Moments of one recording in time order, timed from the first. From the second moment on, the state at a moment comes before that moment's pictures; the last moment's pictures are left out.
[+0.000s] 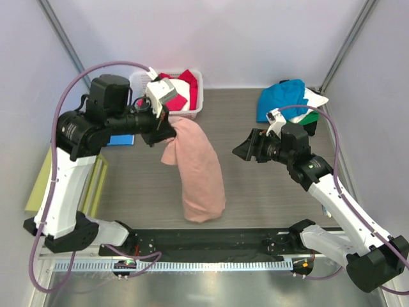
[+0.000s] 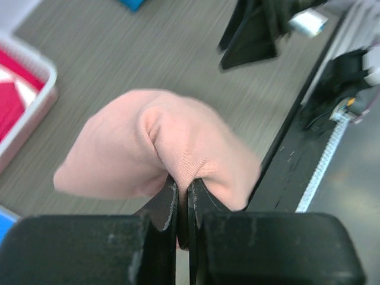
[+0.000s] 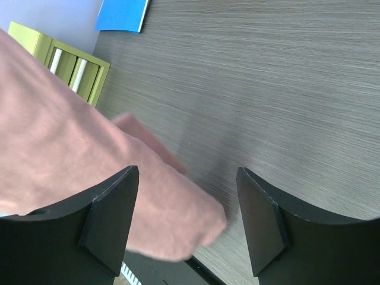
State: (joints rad) left arm -0.56 1.41 2.17 -1.31 0.48 0.19; right arm 0.42 0.98 0.90 -0.35 -0.34 0.54
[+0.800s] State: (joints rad) left arm -0.24 1.58 1.46 -1.15 0.14 0.12; right arm 0.84 0.91 0.68 -0.39 -0.35 0.62
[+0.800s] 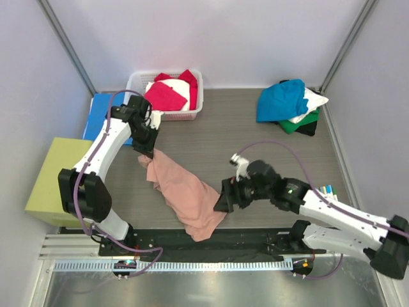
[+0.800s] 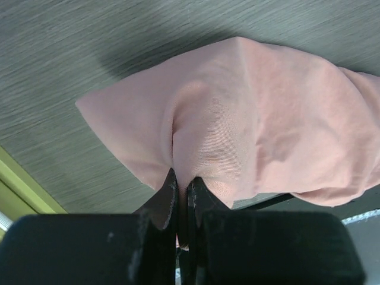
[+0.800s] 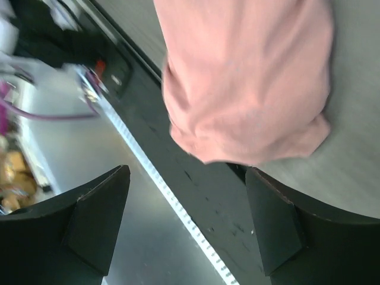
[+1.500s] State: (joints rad) left arm -0.21 1.58 1.37 -1.10 0.22 0.11; right arm 1.28 1.38 0.78 -0.41 0.00 0.73
